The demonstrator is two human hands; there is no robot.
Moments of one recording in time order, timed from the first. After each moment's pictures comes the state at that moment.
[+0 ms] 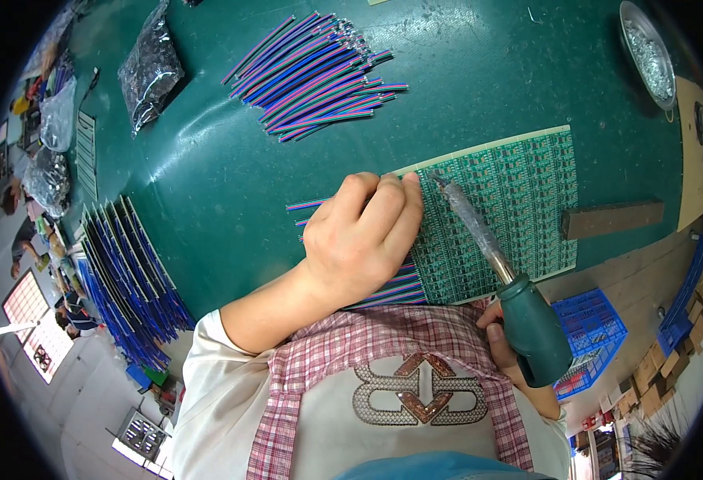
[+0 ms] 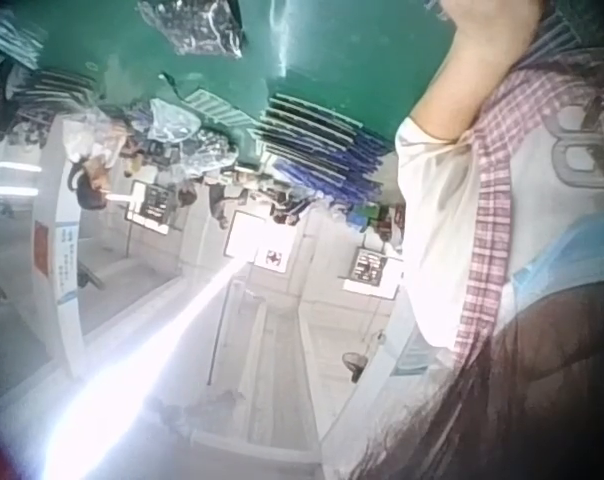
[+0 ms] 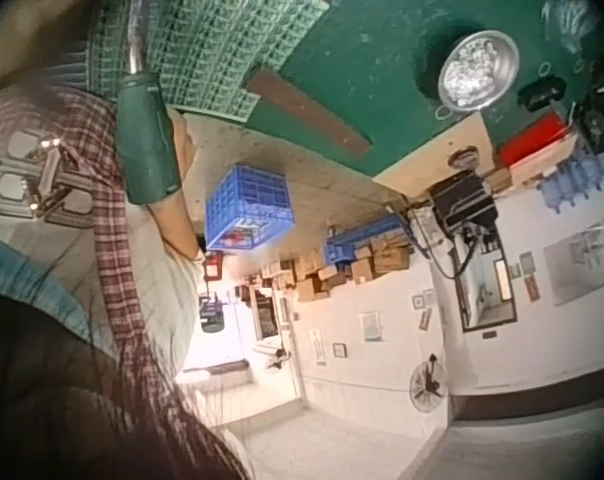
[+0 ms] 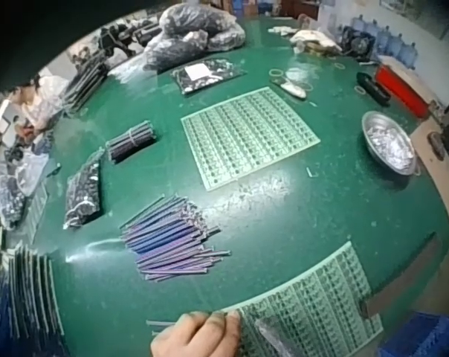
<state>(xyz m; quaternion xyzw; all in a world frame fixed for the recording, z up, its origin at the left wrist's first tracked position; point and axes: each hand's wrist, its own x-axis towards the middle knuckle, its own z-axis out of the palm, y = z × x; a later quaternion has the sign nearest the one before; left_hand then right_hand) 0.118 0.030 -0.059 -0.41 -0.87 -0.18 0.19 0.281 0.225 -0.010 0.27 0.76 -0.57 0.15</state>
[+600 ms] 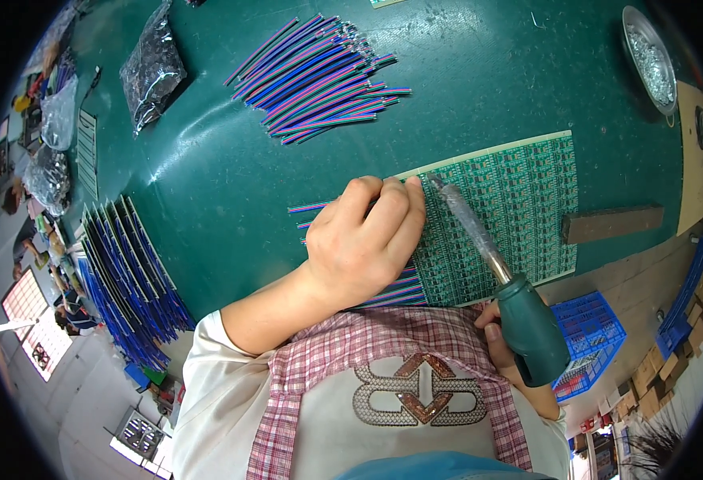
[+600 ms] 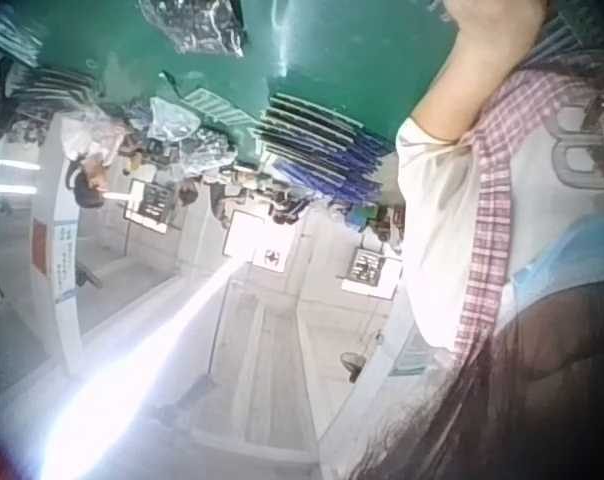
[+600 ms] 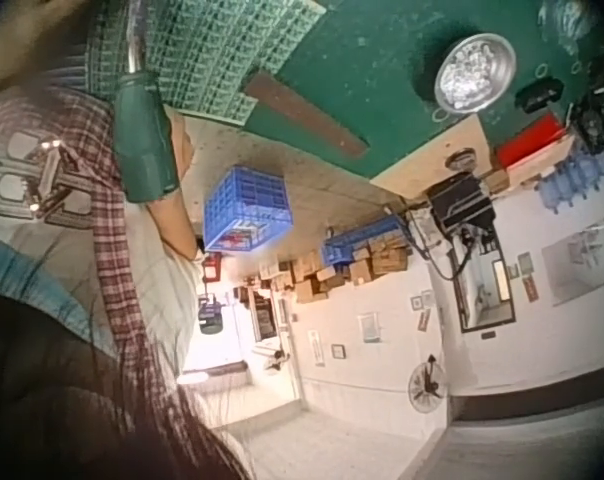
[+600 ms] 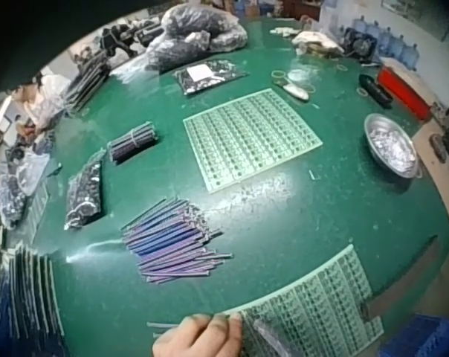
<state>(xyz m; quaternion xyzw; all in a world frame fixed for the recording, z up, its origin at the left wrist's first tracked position) 0.117 0.031 -0.058 -0.41 -0.88 -0.17 0.19 0.281 0.231 -0.016 0.25 0.81 -0.48 0.24</state>
